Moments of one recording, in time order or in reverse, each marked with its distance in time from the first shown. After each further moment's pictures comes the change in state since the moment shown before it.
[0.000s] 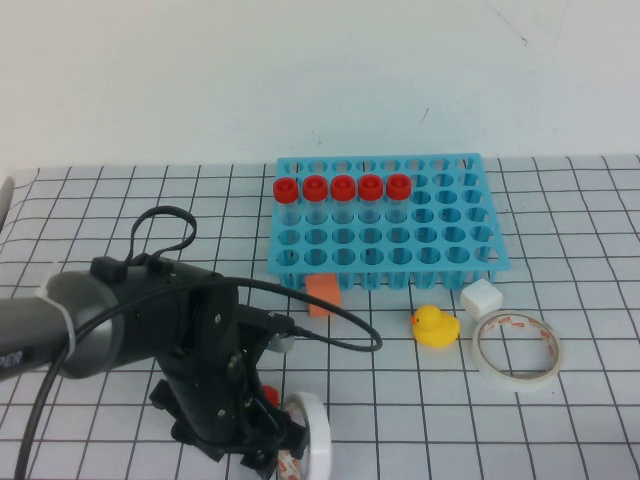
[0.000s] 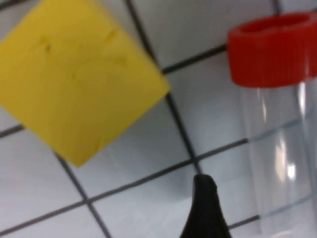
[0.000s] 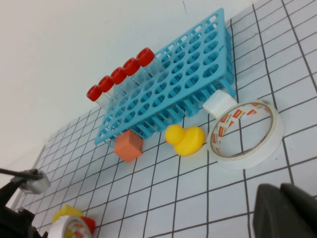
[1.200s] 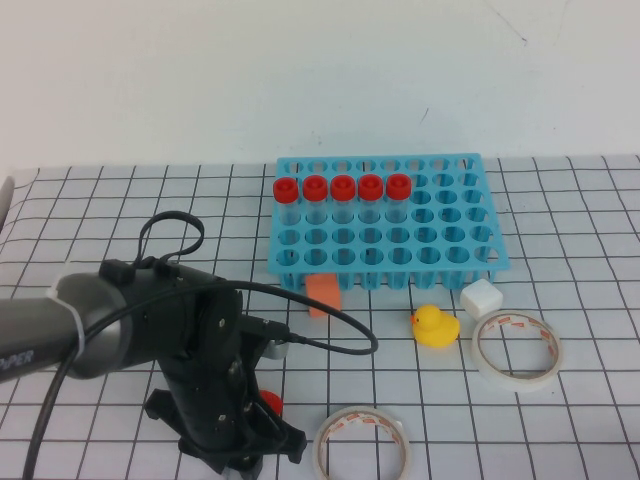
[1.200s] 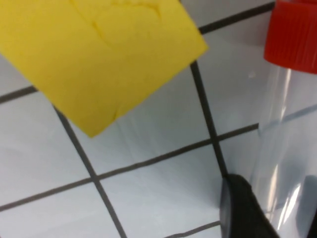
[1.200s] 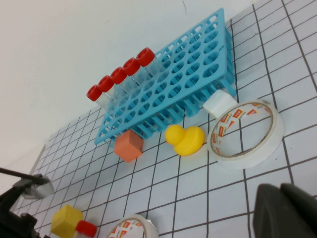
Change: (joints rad) right arm 0.000 0.000 0.000 0.000 0.000 0.000; left arm 0.000 0.020 0.000 0.028 0.033 -0.071
